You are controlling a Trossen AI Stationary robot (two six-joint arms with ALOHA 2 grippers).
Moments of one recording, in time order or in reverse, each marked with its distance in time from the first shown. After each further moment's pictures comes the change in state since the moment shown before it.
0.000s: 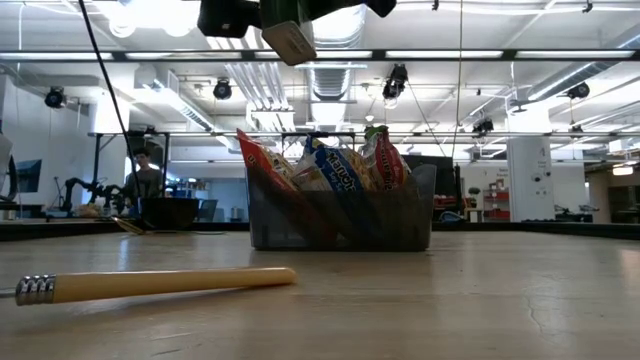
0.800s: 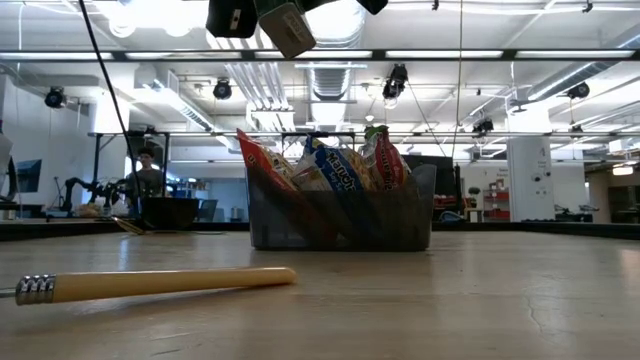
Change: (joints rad) left arm 0.009 0.002 0.001 0.007 0.069 0.055; right arm 0.001 0.002 0.013 0.042 -0.019 -0.023
